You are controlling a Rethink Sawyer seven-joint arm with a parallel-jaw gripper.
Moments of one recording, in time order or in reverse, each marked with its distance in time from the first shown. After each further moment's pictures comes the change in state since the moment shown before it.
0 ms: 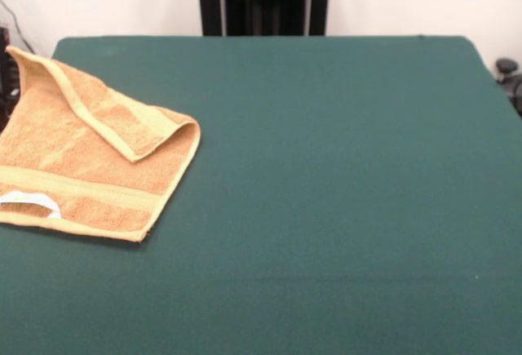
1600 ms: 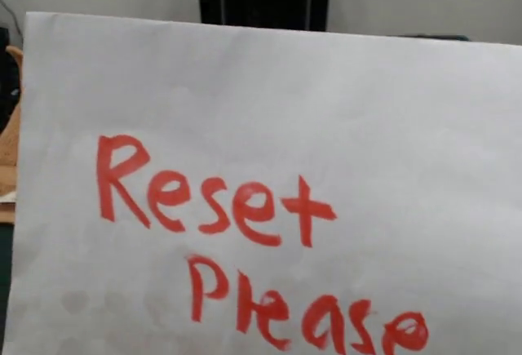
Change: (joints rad) arm 0.021 0.038 -0.036 -0.352 -0.044 0.375 -0.037
